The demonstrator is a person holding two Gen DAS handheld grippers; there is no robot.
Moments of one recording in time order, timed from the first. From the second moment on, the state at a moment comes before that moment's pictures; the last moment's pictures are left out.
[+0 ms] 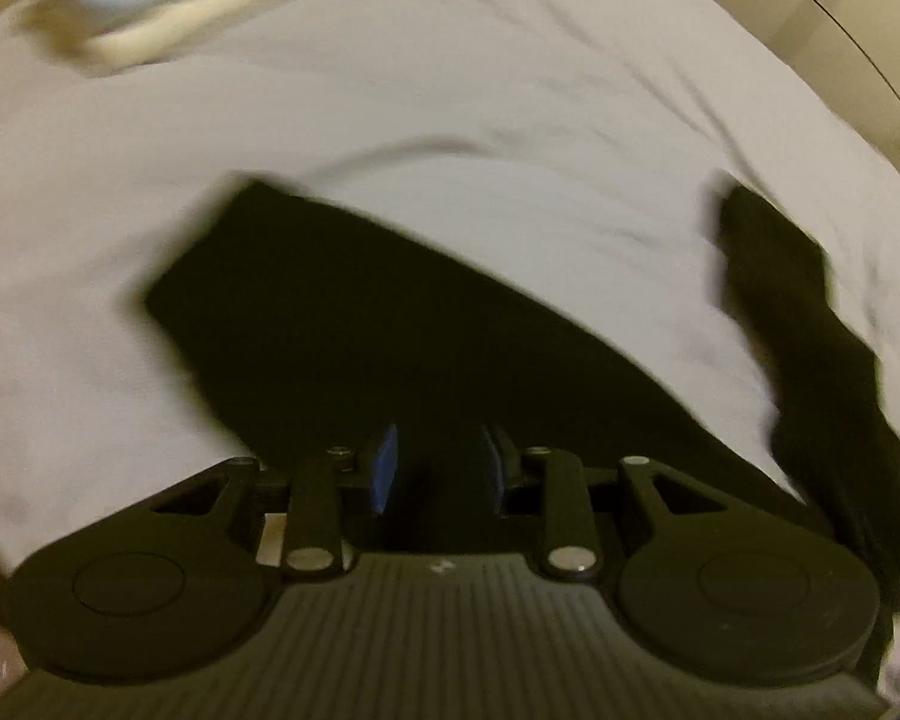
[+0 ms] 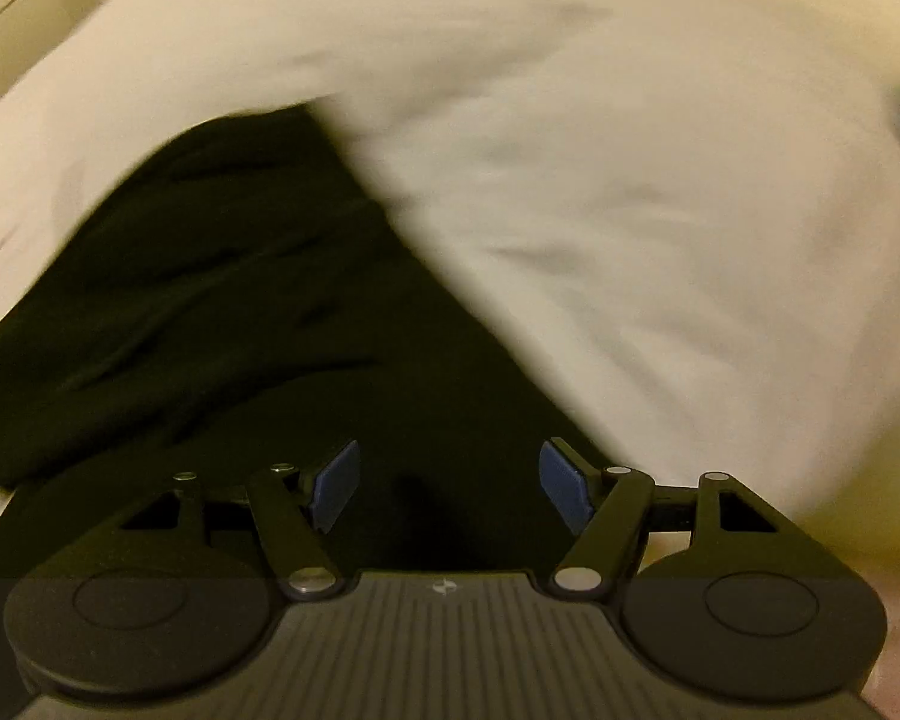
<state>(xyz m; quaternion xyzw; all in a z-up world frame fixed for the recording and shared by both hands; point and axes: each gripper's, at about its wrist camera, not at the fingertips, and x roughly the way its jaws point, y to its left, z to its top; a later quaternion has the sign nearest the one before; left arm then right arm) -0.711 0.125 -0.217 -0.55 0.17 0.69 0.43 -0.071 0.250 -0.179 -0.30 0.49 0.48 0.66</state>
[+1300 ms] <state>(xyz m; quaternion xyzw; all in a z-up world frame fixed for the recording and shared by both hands) -0.738 0.375 -0.153 -0.52 -0.10 0.64 0.56 -0.169 0.447 -0.198 -0.29 0.48 0.61 0.57</state>
